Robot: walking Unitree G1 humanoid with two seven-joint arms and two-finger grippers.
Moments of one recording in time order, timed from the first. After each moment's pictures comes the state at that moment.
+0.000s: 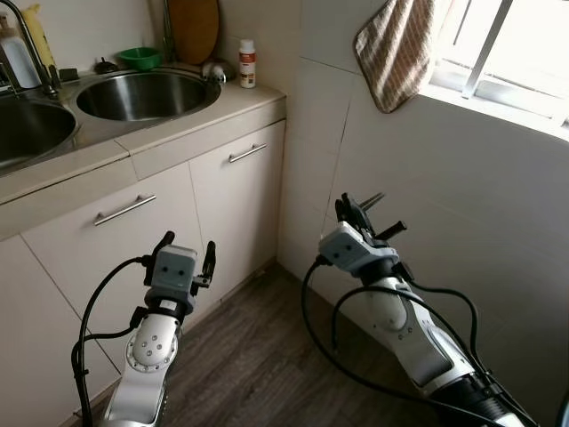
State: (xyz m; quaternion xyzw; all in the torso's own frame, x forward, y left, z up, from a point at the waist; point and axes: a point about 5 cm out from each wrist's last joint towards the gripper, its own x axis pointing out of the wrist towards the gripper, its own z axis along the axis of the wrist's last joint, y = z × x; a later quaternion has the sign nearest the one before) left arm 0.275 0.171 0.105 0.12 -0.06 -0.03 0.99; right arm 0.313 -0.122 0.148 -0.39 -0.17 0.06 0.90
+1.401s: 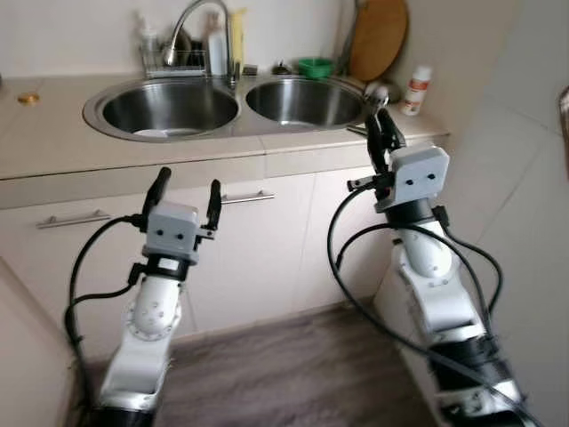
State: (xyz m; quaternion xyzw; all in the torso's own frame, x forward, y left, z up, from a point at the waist) left arm 0.282 0.179 0.182 0.16 -0.23 0.02 0.96; right arm 0.317 -0.096 0.242 -0.09 -0.35 0.14 0.92
